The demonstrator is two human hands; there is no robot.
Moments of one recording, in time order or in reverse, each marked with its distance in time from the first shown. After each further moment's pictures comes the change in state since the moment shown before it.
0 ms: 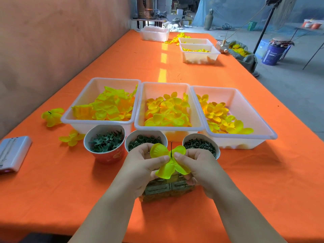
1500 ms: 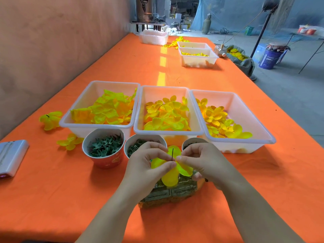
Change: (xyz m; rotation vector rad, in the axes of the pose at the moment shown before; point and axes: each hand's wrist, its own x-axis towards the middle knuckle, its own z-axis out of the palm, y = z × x) left_hand 0.000 0.000 0.002 0.566 0.023 0.436; right_hand 0.015 -0.017 -0.022 -0.305 0.020 -0.064
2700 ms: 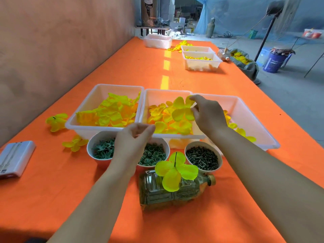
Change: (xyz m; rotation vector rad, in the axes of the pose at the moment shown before) left_hand 0.044 0.019 -0.029 -0.185 0.284 -0.169; right_hand 0.119 -0.037 -0.044 -0.734 0.511 -0.511
